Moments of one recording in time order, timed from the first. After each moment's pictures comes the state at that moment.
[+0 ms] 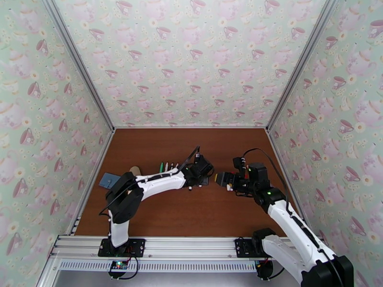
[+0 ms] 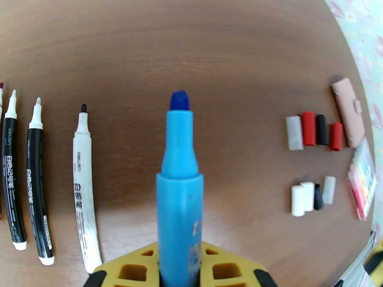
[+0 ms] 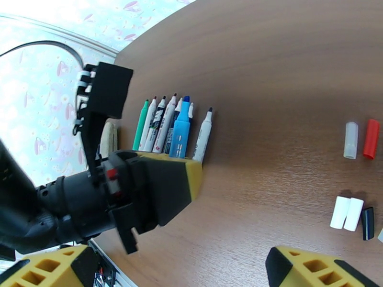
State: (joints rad) left arm -0.95 1.96 1.43 -0.50 -0.22 -0.82; right arm 0.25 0.91 0.61 -0.37 -0.55 0.53
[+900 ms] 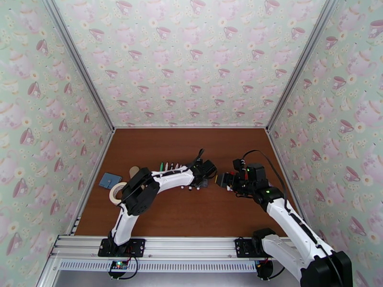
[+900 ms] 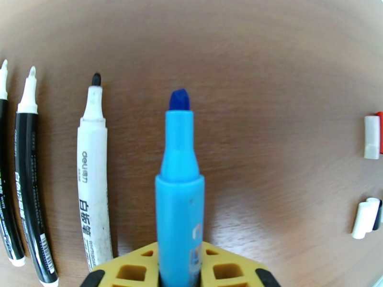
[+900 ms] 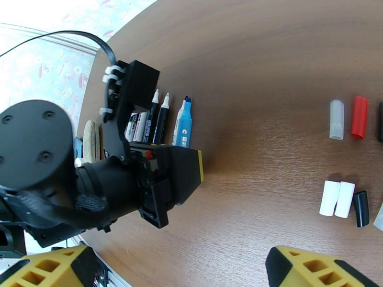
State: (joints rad) left arm -0.93 2.13 1.54 -0.65 -0.25 -0.84; right arm 0.25 0.95 0.60 -0.41 -0.53 0.53
